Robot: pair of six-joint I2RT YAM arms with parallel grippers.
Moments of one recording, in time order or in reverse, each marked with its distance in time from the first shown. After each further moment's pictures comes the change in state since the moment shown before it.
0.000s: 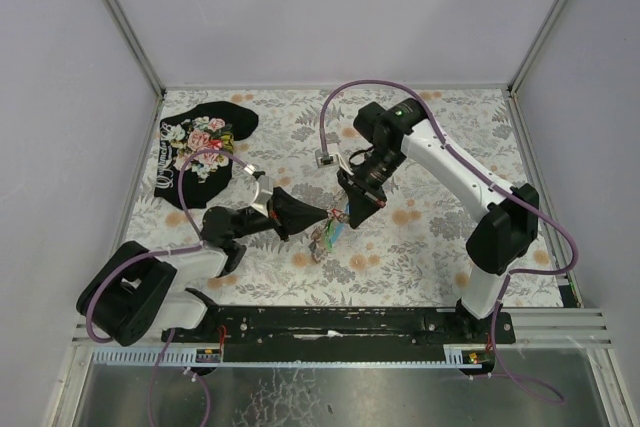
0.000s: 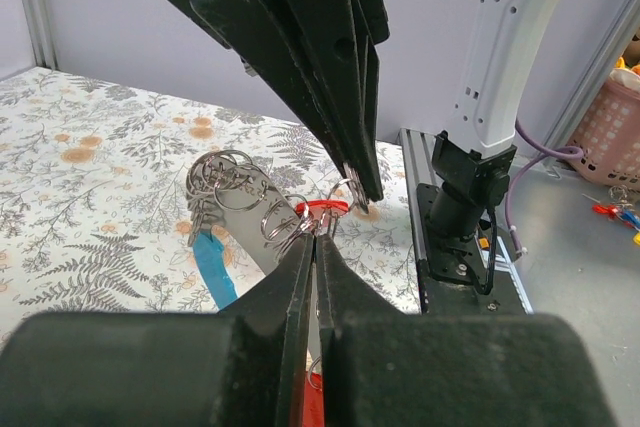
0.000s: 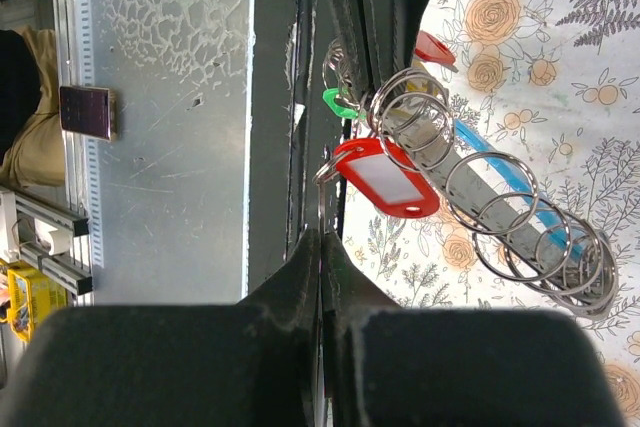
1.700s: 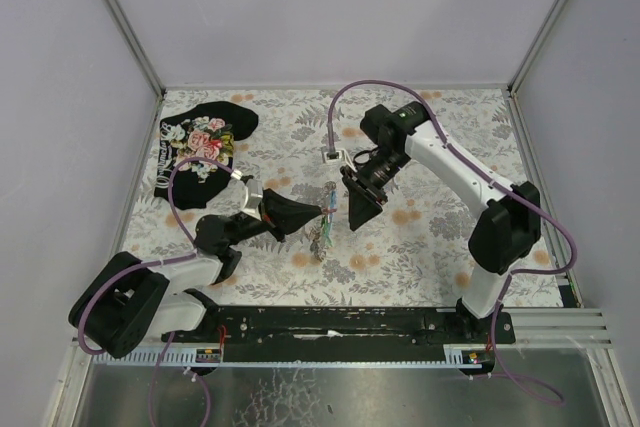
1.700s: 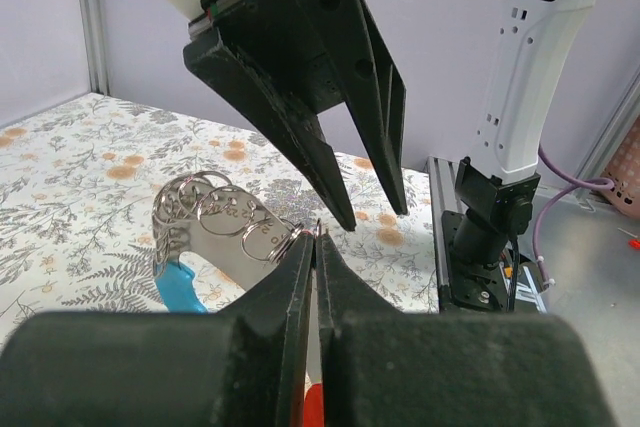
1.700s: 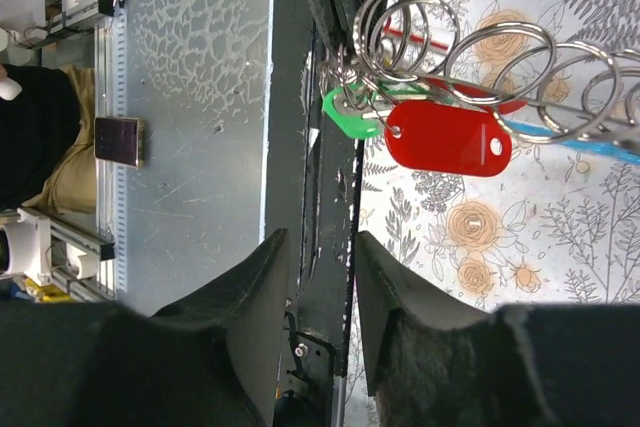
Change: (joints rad) left arm 0.002 -0.076 -0.058 0.018 -0.104 0.020; right arm -0.043 -0.005 -0.090 0.053 -0.098 0.010
